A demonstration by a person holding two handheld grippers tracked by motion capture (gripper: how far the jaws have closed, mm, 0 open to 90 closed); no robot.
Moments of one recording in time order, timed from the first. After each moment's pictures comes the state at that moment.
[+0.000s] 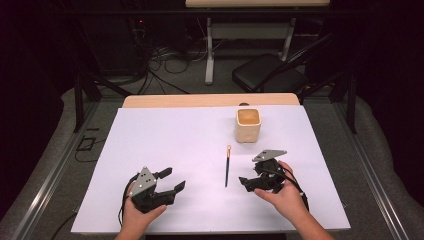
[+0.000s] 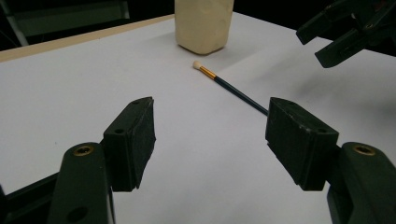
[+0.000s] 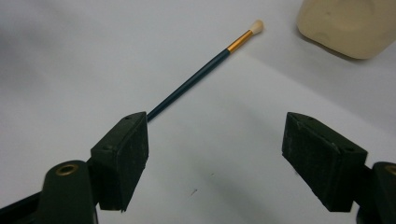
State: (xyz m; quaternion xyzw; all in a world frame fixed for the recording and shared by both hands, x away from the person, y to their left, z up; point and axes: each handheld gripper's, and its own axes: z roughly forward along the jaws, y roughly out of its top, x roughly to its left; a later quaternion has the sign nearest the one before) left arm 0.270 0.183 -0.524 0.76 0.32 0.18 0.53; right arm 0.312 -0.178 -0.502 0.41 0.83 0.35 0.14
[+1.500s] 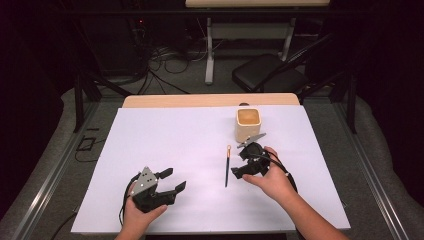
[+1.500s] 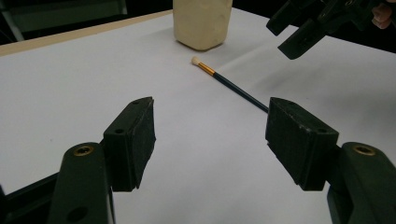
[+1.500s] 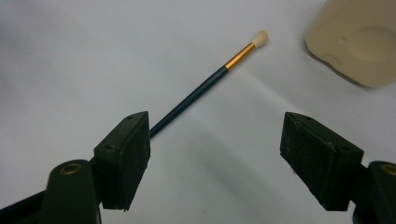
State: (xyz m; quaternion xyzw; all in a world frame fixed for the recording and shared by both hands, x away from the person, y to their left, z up) left arm 0.272 0.182 -0.526 0.77 0.32 0.18 0.52; right arm 0.354 -0.145 -0.490 0.41 0.86 0.27 0.13
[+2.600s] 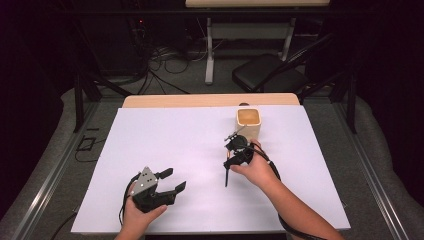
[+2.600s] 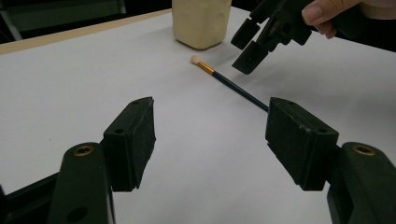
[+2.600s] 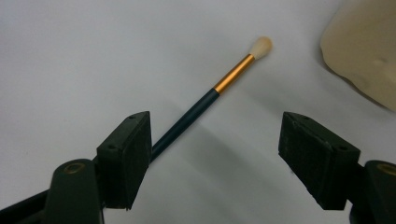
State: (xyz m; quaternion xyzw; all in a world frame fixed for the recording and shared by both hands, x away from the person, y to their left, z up) left arm 0.272 0.182 -0.526 0.77 0.32 0.17 0.52; right arm 0.399 -0.113 -0.514 0.43 0.87 0.21 0.12
